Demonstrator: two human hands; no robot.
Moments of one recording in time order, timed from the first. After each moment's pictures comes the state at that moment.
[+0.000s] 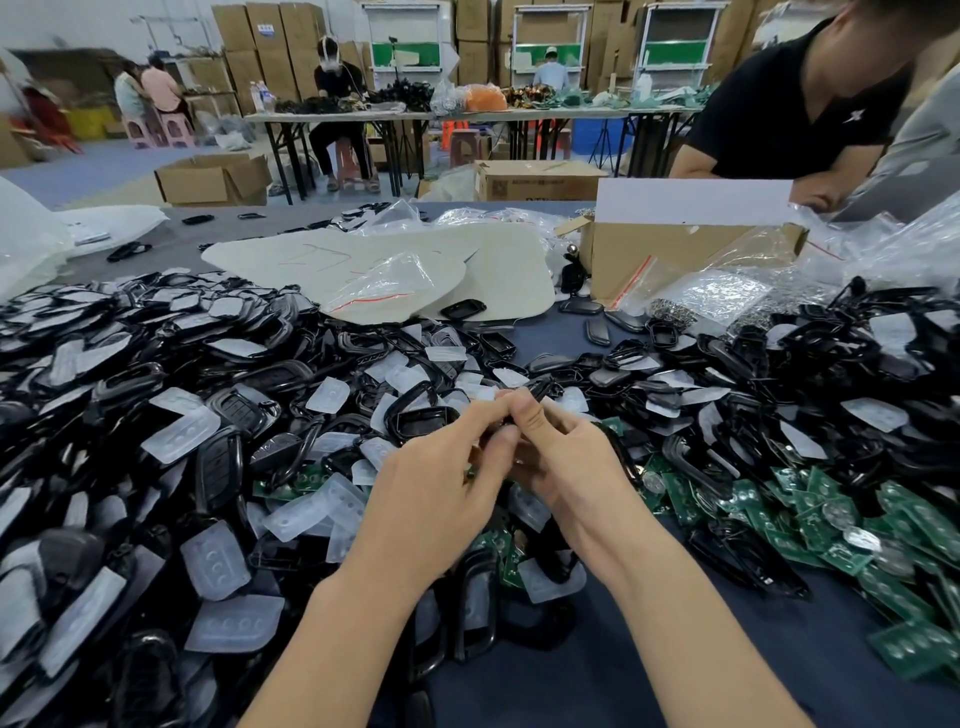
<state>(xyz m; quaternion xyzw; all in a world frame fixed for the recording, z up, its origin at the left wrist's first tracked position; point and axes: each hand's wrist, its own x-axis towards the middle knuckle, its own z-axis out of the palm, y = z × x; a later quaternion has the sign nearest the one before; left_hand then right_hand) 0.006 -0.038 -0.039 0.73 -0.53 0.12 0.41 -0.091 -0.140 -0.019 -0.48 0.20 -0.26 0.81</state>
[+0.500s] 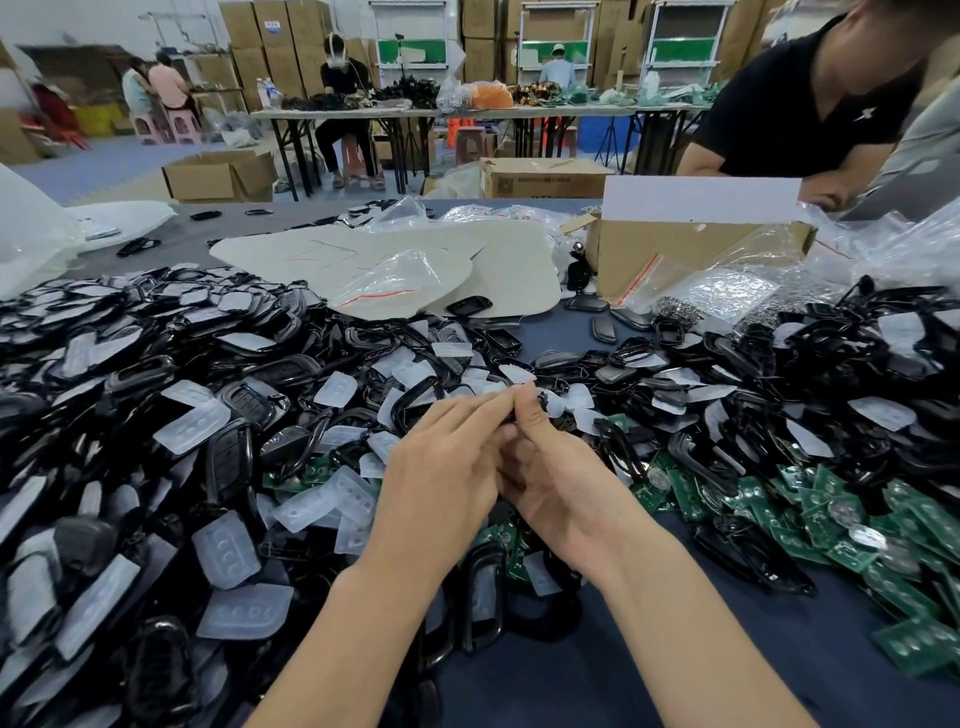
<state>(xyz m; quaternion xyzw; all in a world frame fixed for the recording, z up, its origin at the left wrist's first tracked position) 0.005 -0.043 -0.041 0.70 -0.53 0.19 0.43 -0.083 -0.130 -0.022 -0.39 0.19 -0.19 0.88</state>
